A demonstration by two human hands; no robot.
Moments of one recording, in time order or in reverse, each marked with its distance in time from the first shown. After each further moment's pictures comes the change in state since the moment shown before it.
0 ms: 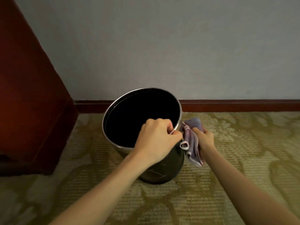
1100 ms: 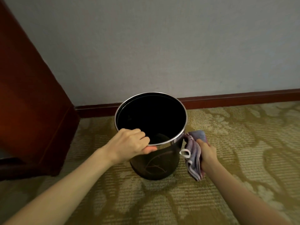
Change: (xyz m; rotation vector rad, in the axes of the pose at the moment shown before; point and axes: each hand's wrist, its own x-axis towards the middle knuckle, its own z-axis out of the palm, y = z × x) left_hand -0.023 -0.060 -0.025 0.583 -0.028 0.886; right_hand -0.039 0.042 -0.040 0.274 0.044 0.191
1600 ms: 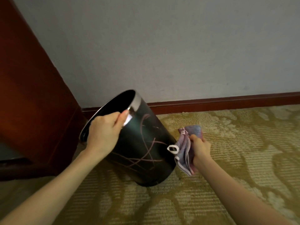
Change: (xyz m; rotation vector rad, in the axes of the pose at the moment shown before) left_hand -0.016 -0.029 -0.042 -0.241 0.214 -0.806; right_hand -0.023 -0.009 0.049 0.063 -0.065 -0.053
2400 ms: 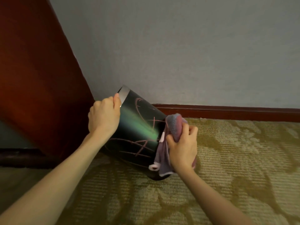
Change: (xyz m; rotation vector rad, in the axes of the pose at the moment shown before) left_hand 0.040 -0.062 -0.006 0.253 0.127 -0.396; right_hand -0.057 0.023 0.102 -0.844 0.007 -0.999
